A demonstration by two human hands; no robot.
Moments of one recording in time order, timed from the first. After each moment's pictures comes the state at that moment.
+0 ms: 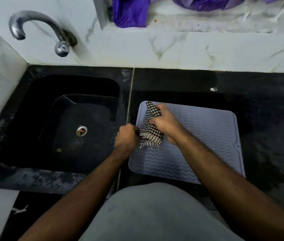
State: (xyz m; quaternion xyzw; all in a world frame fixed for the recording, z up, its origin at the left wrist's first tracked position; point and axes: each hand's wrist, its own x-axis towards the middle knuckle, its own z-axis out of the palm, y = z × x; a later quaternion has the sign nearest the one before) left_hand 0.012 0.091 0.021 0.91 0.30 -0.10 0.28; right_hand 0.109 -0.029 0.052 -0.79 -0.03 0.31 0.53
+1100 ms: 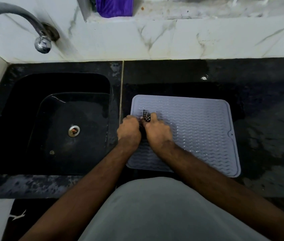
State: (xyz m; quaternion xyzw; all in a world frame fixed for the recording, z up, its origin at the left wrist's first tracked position) left_hand 0.044 0.069 0.007 0.93 0.31 -0.14 0.16; right_hand 0.069 -0.033 0.008 -0.95 -0.27 0.13 0.01
